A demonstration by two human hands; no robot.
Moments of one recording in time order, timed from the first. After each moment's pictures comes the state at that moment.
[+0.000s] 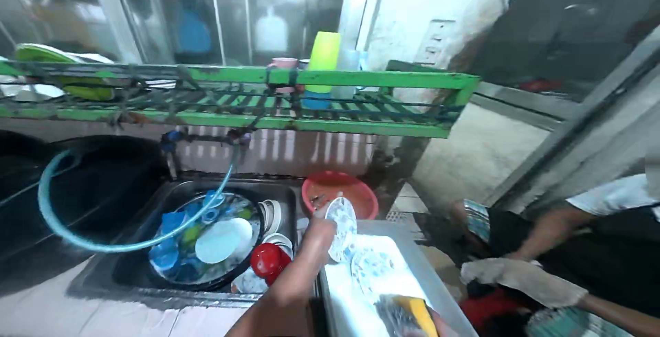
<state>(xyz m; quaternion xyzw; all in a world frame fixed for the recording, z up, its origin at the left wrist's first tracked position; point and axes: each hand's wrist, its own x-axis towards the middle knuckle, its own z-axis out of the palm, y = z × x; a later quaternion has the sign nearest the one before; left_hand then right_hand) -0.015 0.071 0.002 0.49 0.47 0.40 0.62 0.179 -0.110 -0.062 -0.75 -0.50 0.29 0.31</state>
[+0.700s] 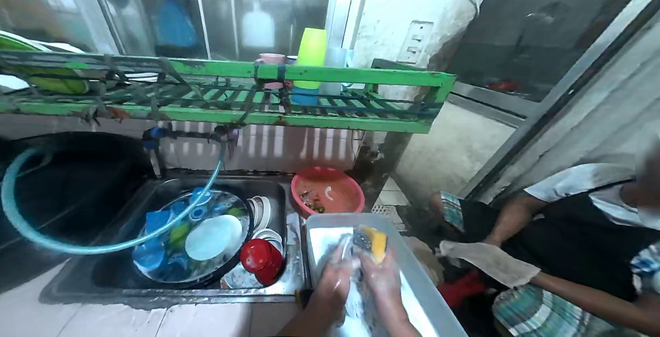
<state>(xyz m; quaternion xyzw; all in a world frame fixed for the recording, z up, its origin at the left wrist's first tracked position) -0.015 -0.025 -0.016 0.52 0.34 0.39 0.68 0.107 -0.027 -0.043 -0.70 -0.39 0.21 0.56</state>
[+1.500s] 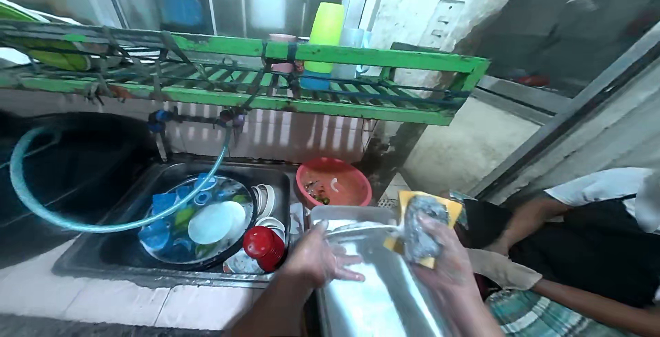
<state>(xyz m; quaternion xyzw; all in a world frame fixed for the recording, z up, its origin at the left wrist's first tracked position) -0.032 0.024 0.002 0.18 0.42 0.32 0.83 0.167 -0.018 0.017 -0.38 -0.32 0.45 0.74</state>
